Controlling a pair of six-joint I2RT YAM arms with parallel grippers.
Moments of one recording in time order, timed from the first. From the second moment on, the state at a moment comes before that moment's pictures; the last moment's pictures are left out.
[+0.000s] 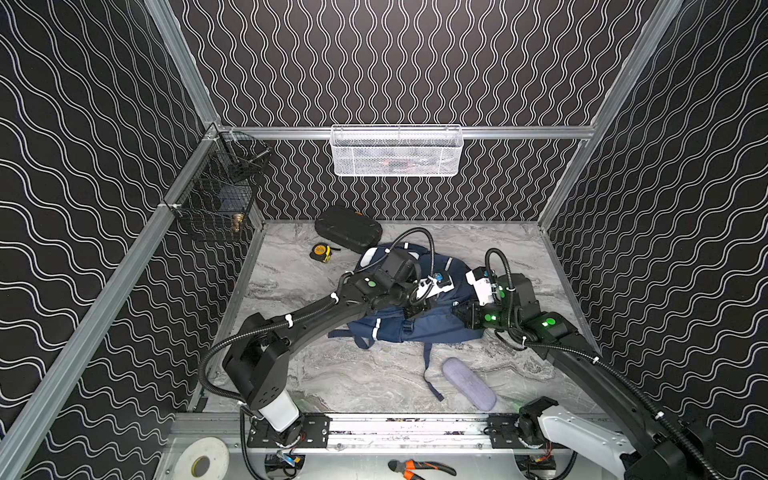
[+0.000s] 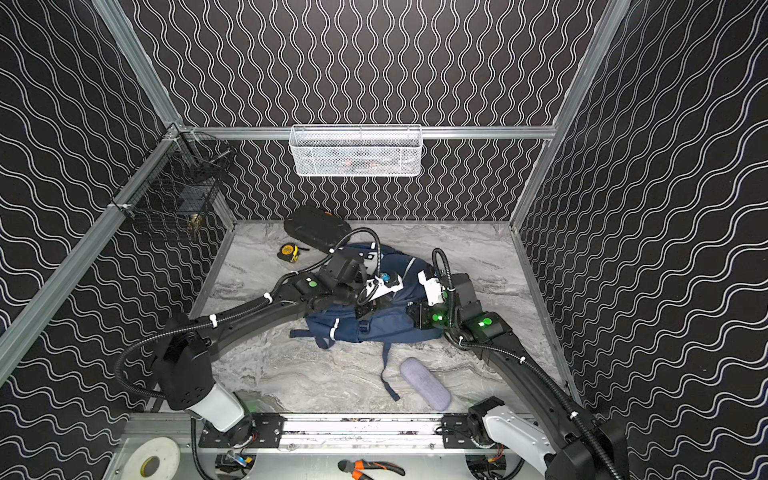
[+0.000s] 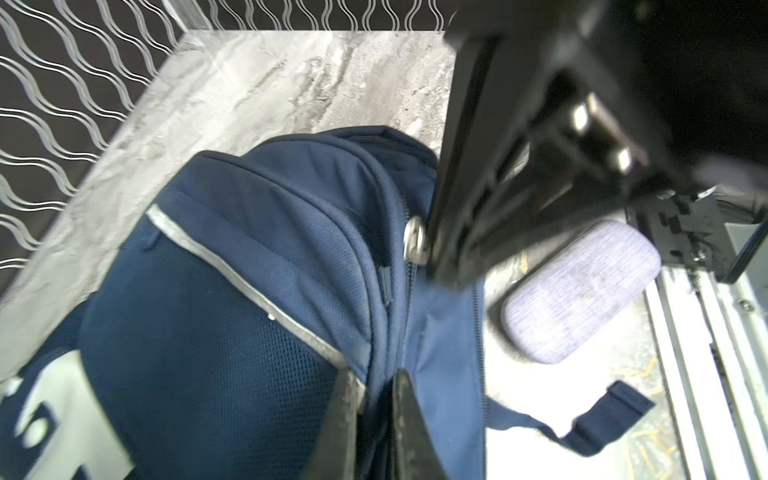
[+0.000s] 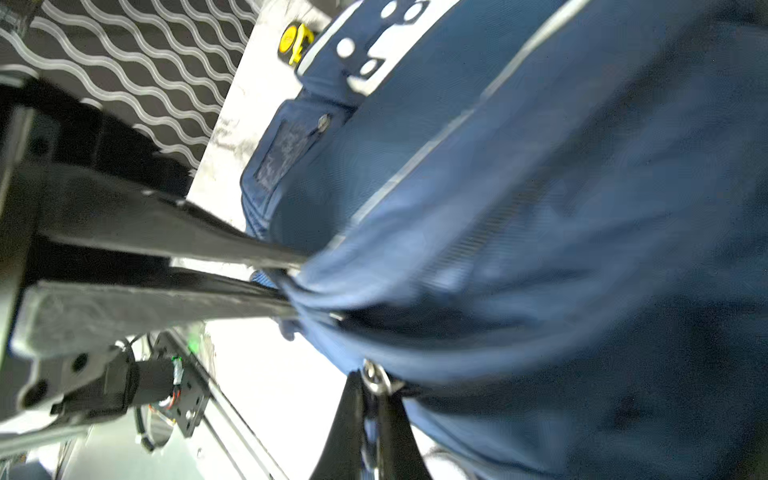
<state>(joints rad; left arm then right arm) -0.68 1.62 1.28 -0.41 0.41 0.50 0.40 1.02 0.78 -0.49 -0.35 0.39</state>
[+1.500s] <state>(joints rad) -0.76 1.54 1.31 -0.65 0.32 0.58 0.60 1.09 0.89 -0.54 -0.44 0.37</state>
